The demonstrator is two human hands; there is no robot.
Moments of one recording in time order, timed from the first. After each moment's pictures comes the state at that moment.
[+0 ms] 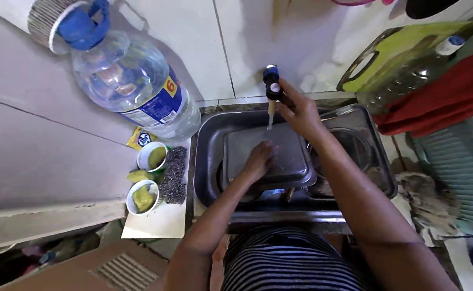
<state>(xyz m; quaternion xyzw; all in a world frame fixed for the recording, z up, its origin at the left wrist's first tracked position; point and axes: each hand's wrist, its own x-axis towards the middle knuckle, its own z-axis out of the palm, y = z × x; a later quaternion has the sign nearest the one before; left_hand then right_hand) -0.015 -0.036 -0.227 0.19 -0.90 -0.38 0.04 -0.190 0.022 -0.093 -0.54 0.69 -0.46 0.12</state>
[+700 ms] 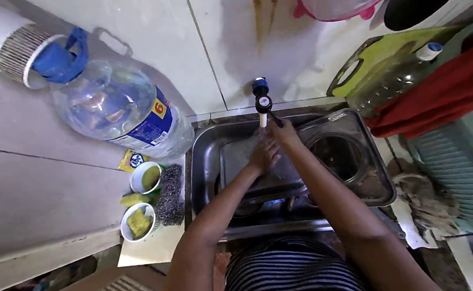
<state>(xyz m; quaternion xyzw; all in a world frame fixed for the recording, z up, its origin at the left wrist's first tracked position) -0.076 -0.066 -0.246 0.12 -0.94 -0.31 -0.05 -0.181 -0.007 -0.147 -0.21 0.68 -0.57 0.41</state>
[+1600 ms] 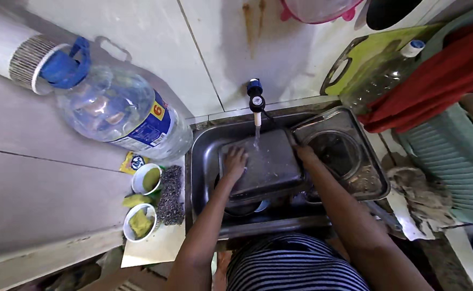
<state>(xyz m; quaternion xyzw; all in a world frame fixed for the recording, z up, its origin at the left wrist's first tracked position) -0.004 -0.096 -0.252 0.34 -0.88 -0.31 -0.01 -0.212 0.079 -0.248 0.02 0.83 -0.40 0.38</state>
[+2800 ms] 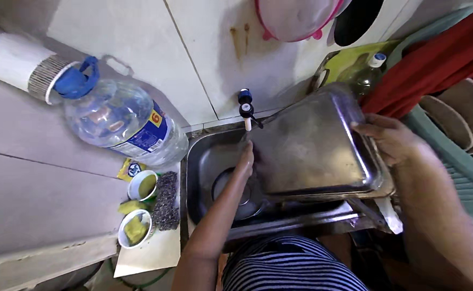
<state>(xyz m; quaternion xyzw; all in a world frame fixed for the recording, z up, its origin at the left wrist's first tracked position) -0.071 -0.036 -0.177 0.45 -0.54 -0.70 0.11 -0.238 0.202 -0.022 -0.12 0.76 -0.57 0.28</state>
